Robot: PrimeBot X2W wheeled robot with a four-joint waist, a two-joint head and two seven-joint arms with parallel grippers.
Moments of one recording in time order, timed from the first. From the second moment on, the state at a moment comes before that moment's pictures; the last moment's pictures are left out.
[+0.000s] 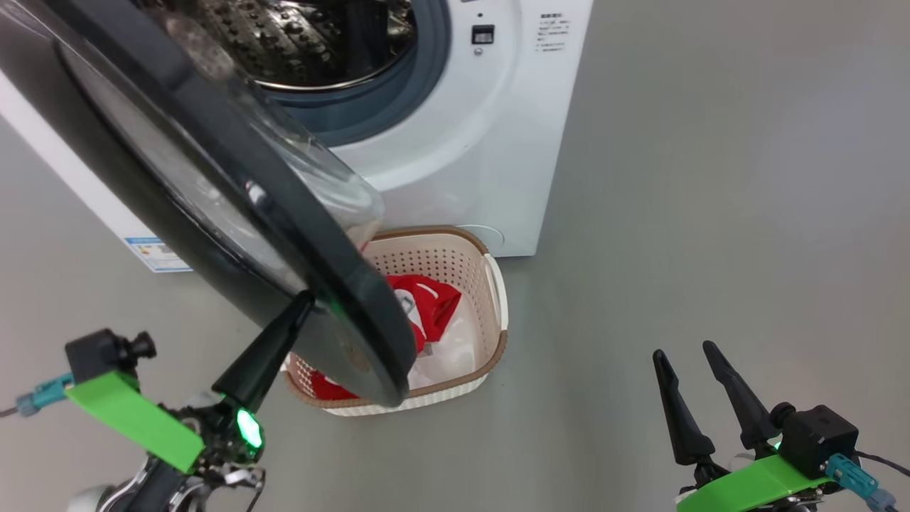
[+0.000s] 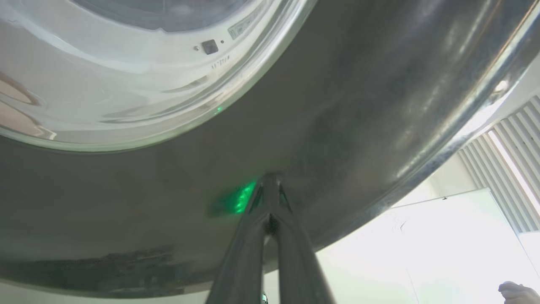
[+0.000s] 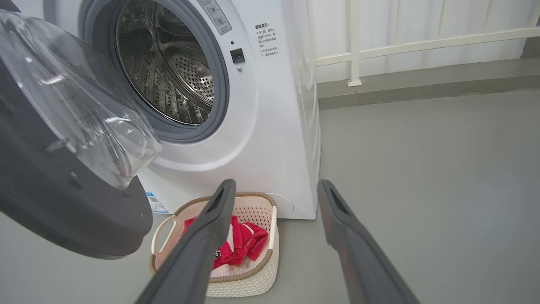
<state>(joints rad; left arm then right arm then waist) -0.20 0.08 0.05 0.01 -1.60 -0.12 0.57 0.01 -0.05 0.08 0.18 0.35 0.12 -0.26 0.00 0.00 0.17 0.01</state>
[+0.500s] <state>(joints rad) -0.42 0.06 -0.04 0.10 -1.51 -0.12 0.43 -0.03 -0.05 0.08 0.17 0.36 0.12 -0.26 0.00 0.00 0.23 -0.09</state>
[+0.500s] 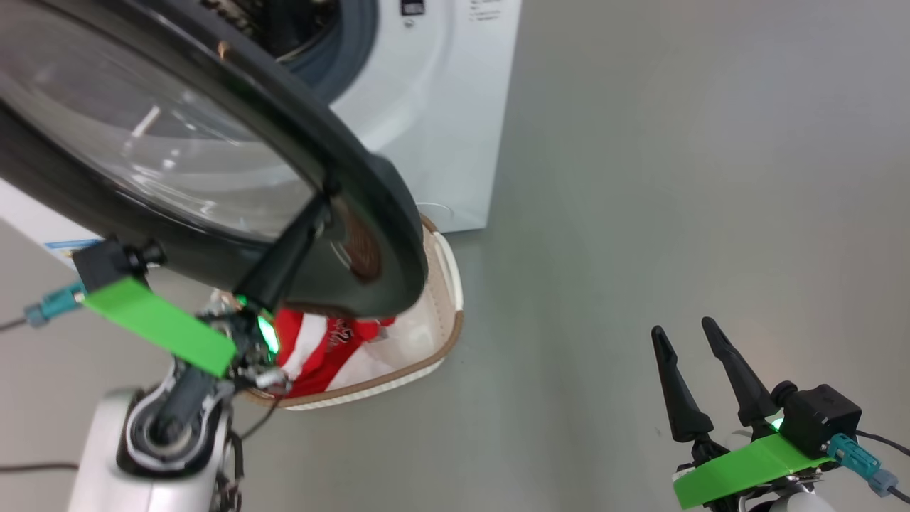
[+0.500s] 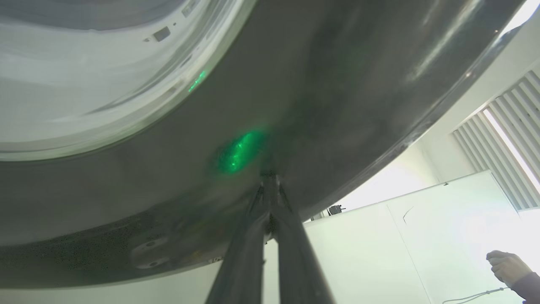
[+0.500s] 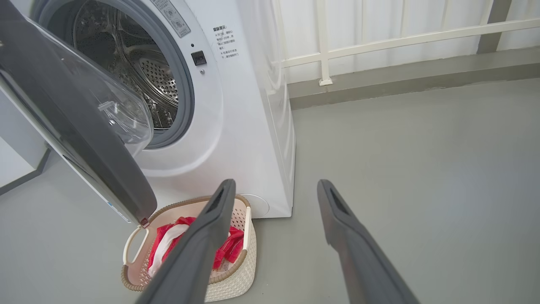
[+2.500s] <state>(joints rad) -0.69 0.20 -0.30 0.42 -1.55 -0.12 -0.08 -0.10 -0.05 0.07 0.17 0.41 0.12 -0.26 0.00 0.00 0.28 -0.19</state>
